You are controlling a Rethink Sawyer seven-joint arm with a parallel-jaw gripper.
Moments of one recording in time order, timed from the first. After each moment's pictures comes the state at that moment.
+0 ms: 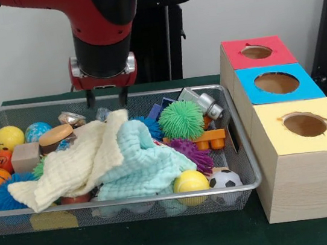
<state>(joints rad) -0.40 -0.56 0.09 1.39 -0.36 1.10 1.54</state>
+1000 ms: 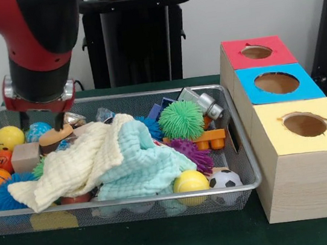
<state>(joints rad) -0.47 -0.46 0.08 1.19 -0.54 1.13 1.54</state>
